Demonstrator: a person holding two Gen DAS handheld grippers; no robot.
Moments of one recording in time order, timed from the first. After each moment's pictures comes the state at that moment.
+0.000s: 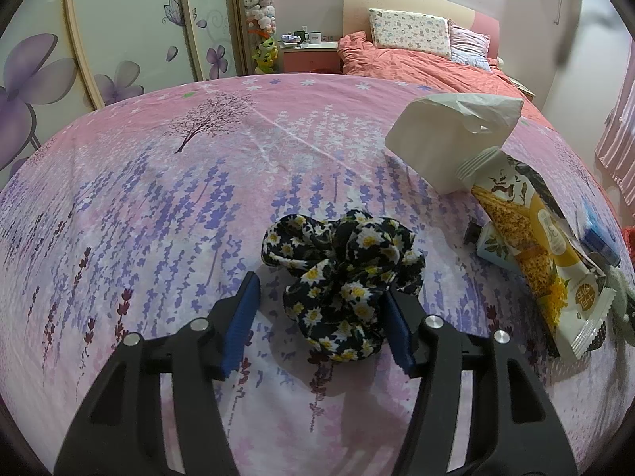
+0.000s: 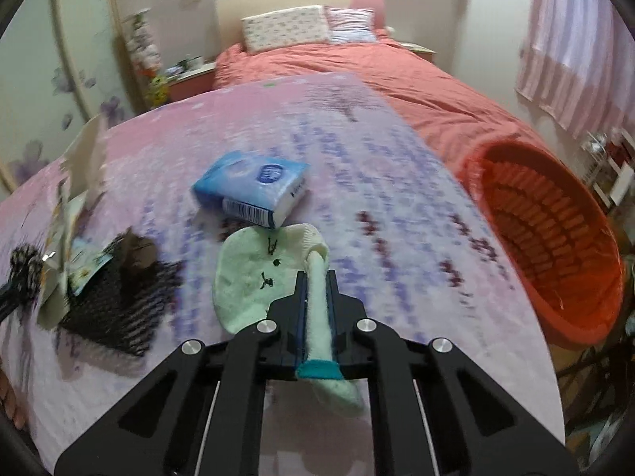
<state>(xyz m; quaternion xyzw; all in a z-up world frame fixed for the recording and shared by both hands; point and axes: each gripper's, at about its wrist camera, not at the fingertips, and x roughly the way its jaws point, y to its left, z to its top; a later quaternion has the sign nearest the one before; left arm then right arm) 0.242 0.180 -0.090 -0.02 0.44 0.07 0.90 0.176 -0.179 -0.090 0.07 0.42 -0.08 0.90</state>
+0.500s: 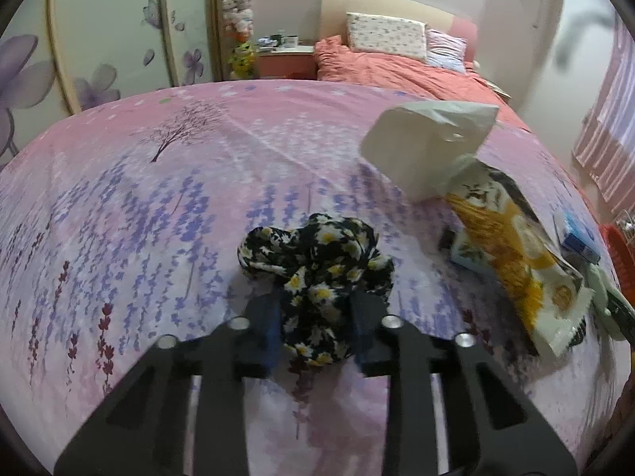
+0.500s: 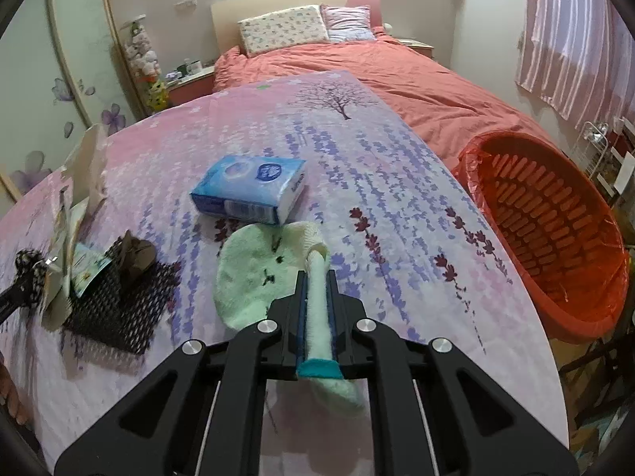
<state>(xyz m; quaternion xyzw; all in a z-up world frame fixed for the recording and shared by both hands) 0.244 0.191 -0.087 -0.03 0.43 0.02 0.90 0.172 -0.181 -0.088 0.07 0.42 -0.07 0.90</state>
